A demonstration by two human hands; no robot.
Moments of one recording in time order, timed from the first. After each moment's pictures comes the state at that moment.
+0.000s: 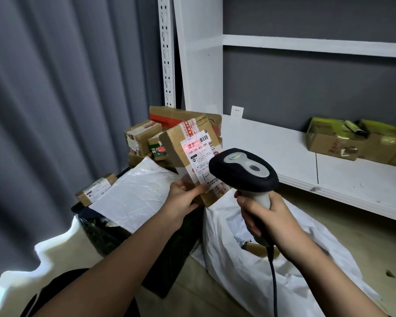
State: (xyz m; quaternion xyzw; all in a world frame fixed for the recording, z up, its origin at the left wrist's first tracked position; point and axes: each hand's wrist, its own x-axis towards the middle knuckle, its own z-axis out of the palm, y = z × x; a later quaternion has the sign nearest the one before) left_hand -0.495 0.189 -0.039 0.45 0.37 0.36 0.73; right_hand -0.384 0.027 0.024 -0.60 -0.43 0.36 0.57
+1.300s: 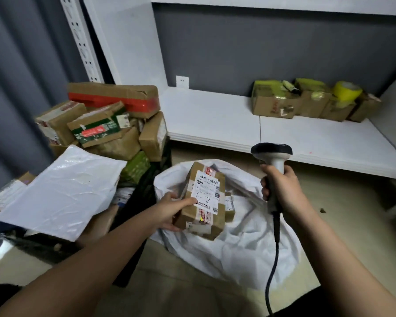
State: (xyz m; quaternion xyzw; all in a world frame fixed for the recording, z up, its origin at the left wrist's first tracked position) left_hand -0.411 0.134 -0.098 0.61 0.46 0.00 0.64; right_hand -0.245 -0.038 -0.026 -0.71 -0.14 0.23 0.65
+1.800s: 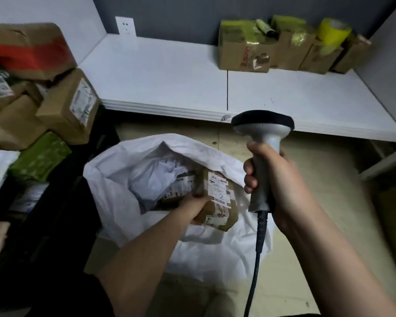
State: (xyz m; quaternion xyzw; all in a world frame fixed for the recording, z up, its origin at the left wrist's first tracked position) left_hand -0.212 0.074 -0.256 0.55 0.48 -0.10 0.67; right_hand -0.168 -0.054 -0.054 -0.64 -0.06 0.29 0.71
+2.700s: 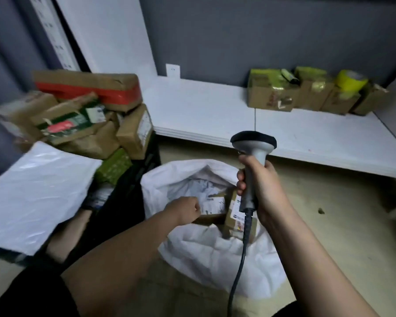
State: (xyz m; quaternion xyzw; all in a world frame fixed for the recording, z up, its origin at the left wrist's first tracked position) left_hand -0.309 0.133 -0.173 0.91 0.29 -0.15 0.27; right_hand -0.225 -0.015 -0.032 -0.63 -0.10 0.30 0.71
